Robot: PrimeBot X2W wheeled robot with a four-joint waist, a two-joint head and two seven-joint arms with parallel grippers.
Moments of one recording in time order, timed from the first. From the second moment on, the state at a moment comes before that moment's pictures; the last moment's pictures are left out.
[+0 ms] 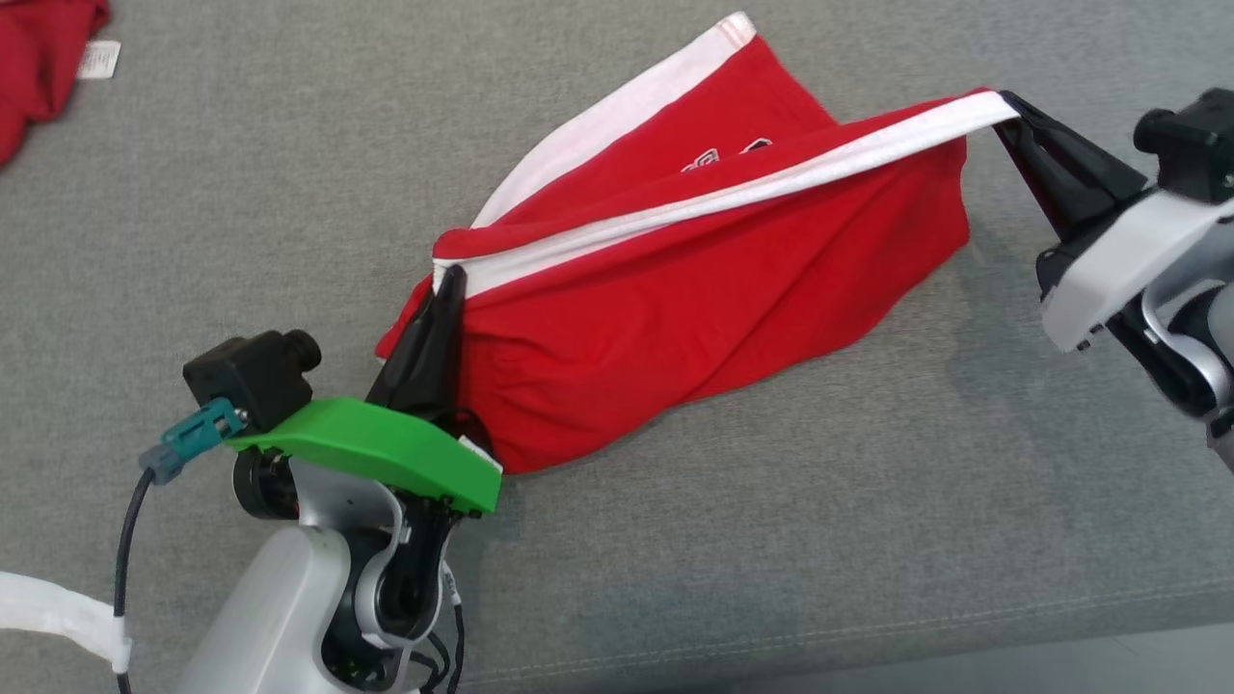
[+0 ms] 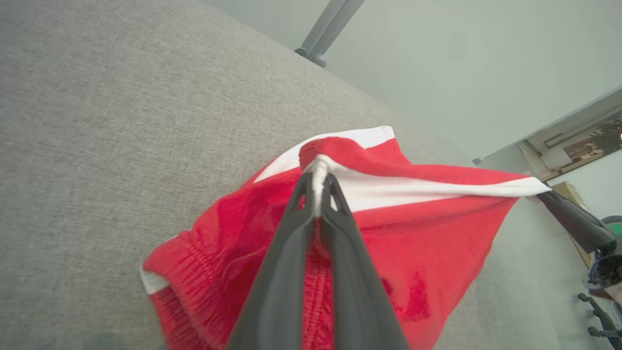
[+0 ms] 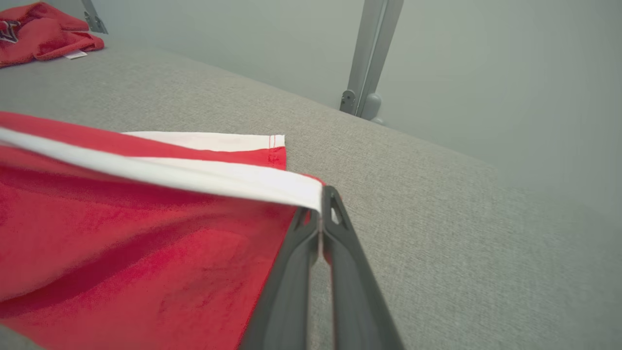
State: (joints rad) left arm -0.29 0.23 -0.46 -0.19 -0.86 0.28 0.04; right arm -0.63 -0.68 0.49 0.12 0.62 0.13 -0.01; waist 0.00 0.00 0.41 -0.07
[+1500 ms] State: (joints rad) left arm -0.38 0.29 -0.54 -0.05 -0.64 0.33 -0.11; right arm -1.19 -0.77 1.08 0.53 1.09 0.13 0.08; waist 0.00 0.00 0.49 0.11
